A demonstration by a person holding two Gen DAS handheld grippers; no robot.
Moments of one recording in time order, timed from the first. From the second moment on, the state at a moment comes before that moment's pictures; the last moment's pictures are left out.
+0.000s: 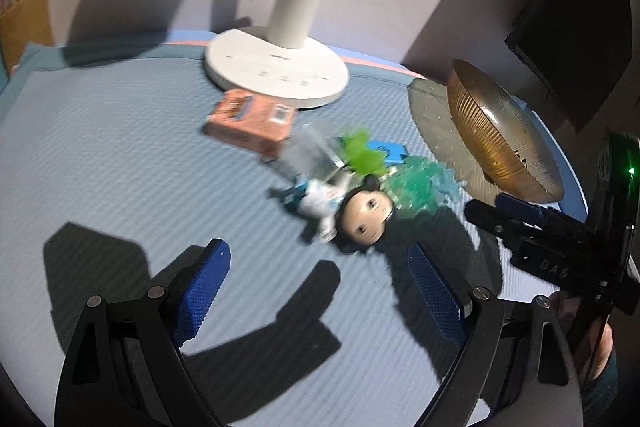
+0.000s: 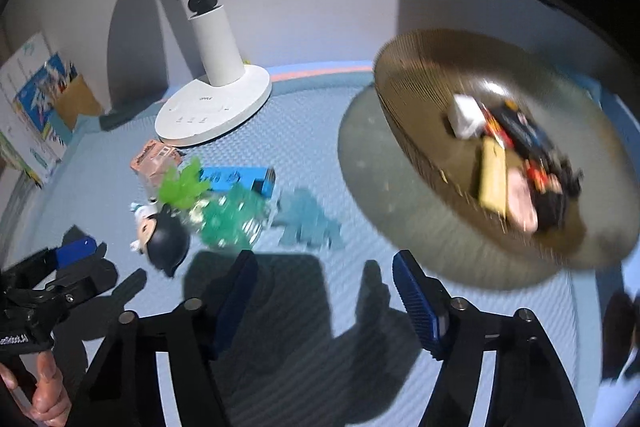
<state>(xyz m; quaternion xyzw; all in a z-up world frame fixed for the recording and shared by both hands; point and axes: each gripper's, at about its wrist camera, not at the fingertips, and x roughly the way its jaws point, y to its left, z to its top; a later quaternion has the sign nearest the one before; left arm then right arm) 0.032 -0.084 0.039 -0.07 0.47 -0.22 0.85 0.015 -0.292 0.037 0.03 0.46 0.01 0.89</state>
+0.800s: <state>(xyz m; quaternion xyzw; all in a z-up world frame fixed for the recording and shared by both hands) -0.006 -0.074 0.047 -0.01 0.43 -0.26 0.86 -0.019 -0.285 0.043 0.07 0.43 0.09 0.90</state>
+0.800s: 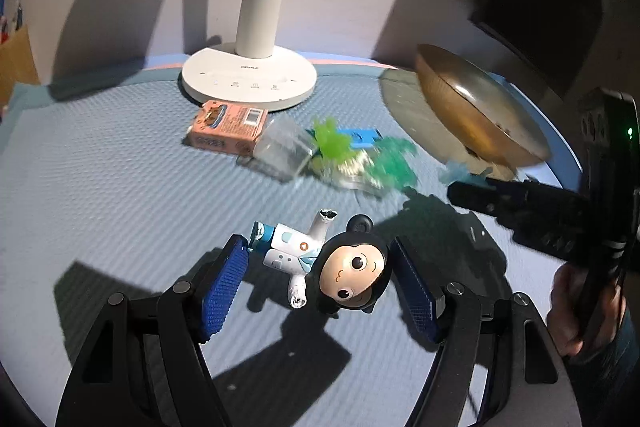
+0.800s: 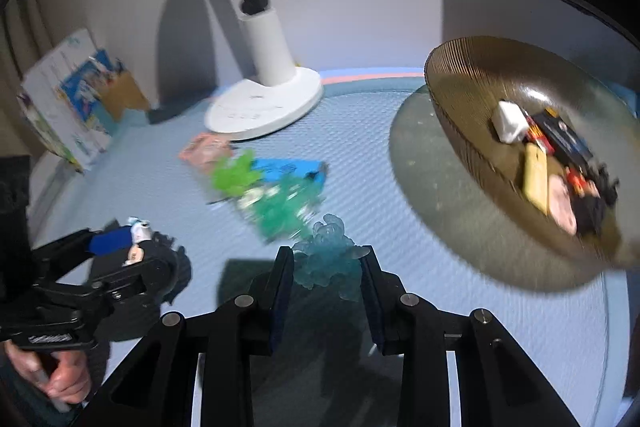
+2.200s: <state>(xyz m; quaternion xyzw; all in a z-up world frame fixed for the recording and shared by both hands) -0.042 -0.055 0.023 0.04 0.46 -0.26 0.85 -0.069 -0.254 0.011 0.08 0.44 0.10 0.89</state>
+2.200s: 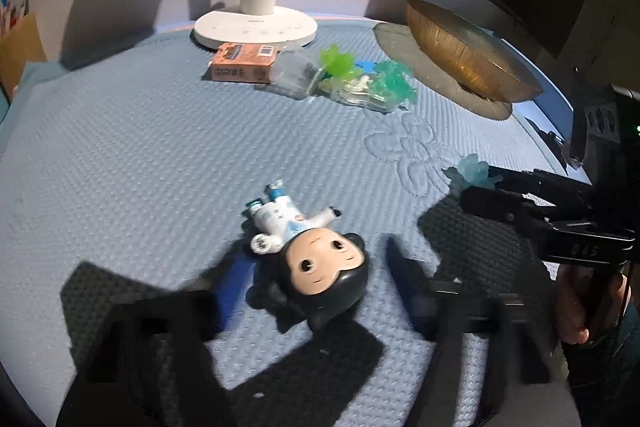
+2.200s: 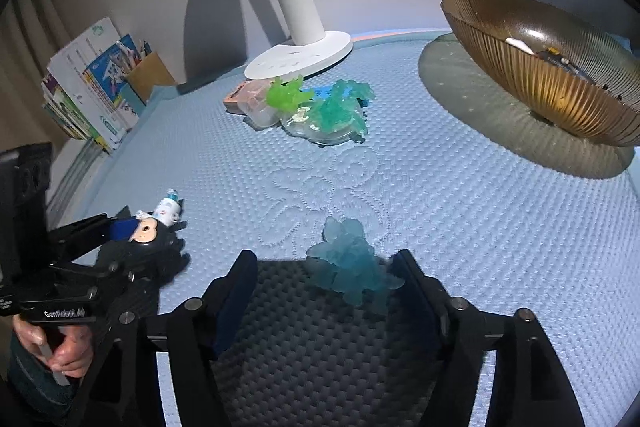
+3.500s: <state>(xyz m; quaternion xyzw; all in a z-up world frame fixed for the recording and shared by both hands) 0.072 -0.313 0.102 0.05 0.41 -0.36 0.83 -0.010 -0.441 0.078 0.21 0.41 -0.04 0.88</state>
